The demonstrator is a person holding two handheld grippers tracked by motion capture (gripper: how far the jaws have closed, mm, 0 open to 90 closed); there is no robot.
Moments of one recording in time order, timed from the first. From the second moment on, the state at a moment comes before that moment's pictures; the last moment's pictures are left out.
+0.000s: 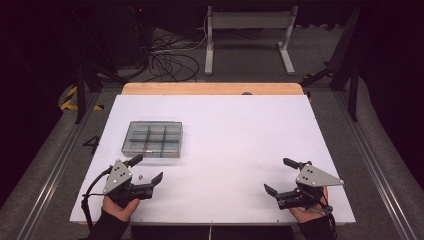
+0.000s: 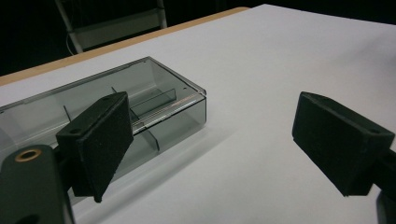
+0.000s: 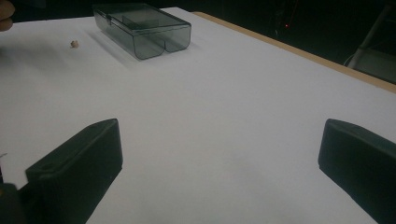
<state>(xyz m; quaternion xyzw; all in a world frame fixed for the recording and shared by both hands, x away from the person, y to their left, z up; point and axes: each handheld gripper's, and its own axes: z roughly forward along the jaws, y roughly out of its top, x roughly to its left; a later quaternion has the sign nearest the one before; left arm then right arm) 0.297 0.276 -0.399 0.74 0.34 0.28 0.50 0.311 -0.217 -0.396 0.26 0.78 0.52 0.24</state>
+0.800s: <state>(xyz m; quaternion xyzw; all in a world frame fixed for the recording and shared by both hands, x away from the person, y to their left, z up) 0.301 0.281 -0.389 0.75 0.34 0.24 0.51 0.315 -0.213 -0.401 0.26 0.79 0.51 0.21</state>
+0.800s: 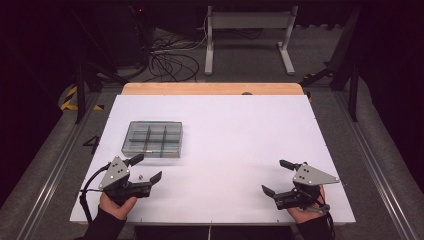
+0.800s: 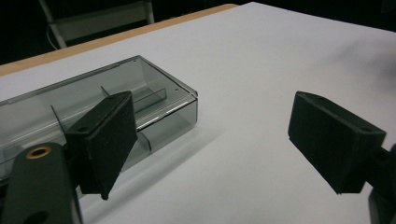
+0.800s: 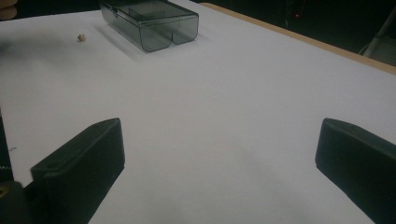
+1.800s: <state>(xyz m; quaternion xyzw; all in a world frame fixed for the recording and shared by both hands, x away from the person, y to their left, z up) 0.315 0.285 -0.364 0.77 0.34 0.24 0.48 0.316 -0.208 -0.403 0.25 0.80 0.51 0.21</state>
